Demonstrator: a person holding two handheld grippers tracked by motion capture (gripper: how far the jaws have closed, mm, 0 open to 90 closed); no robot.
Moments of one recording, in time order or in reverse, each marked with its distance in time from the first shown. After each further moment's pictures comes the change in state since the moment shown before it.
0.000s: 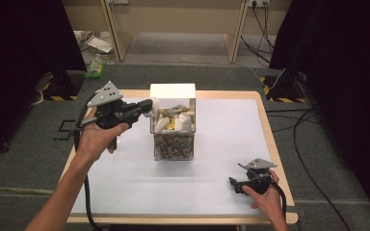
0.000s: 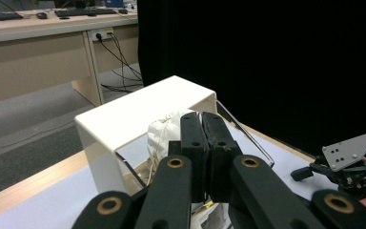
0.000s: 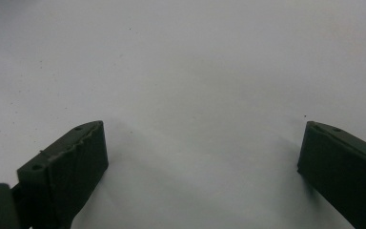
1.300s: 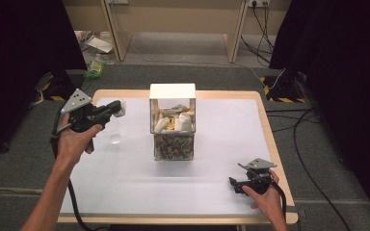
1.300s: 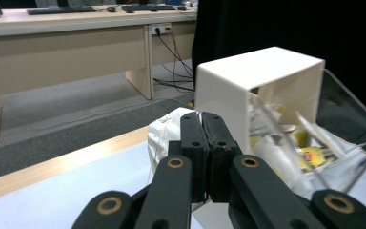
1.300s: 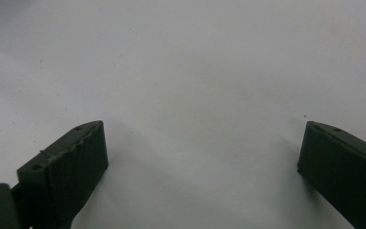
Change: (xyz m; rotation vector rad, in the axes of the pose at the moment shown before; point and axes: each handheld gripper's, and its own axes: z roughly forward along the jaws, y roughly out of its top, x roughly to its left) left arm 0.066 -0.052 -0.029 -0.014 0.209 -0.071; right arm 0.000 0.000 0.000 0.000 0.000 0.000
